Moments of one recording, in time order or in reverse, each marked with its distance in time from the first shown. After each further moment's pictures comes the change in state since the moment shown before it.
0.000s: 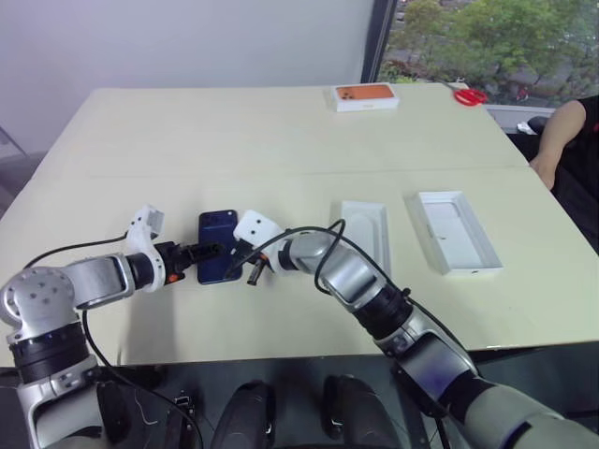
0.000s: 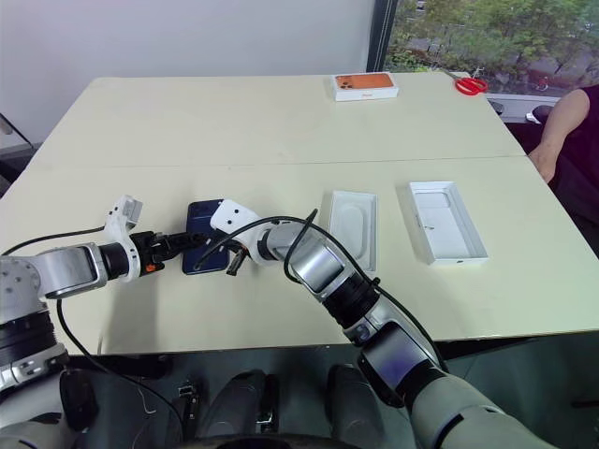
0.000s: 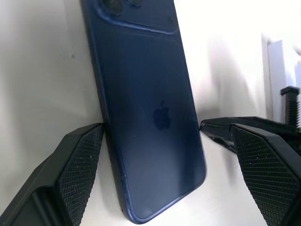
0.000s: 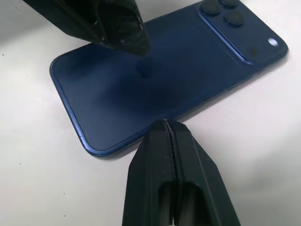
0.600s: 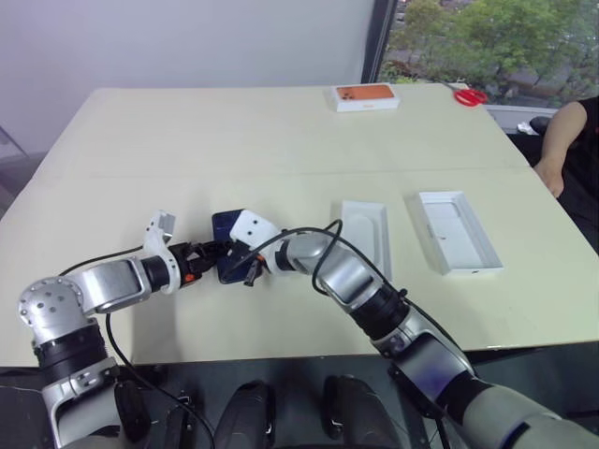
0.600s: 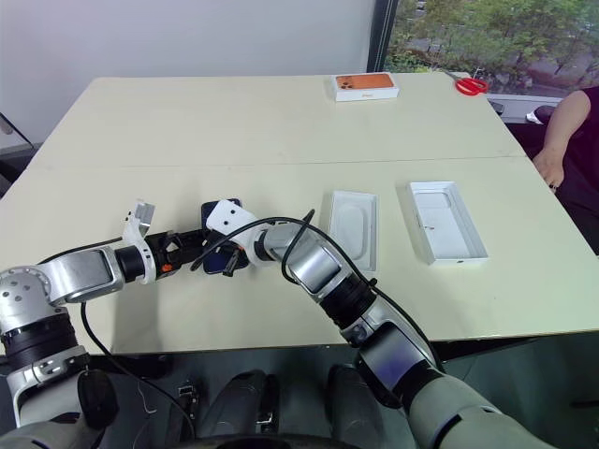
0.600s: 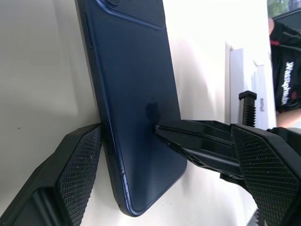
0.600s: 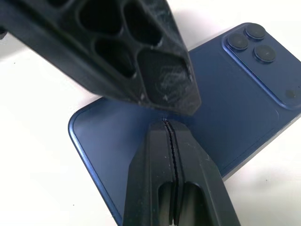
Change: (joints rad) left arm -0.004 -0.066 0.033 0.088 -0.266 -0.007 0.230; right arm 0.000 0.017 -0.006 0.019 -0.019 -0.026 0.005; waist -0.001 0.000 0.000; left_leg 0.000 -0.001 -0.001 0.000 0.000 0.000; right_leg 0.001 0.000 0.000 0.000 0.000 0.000
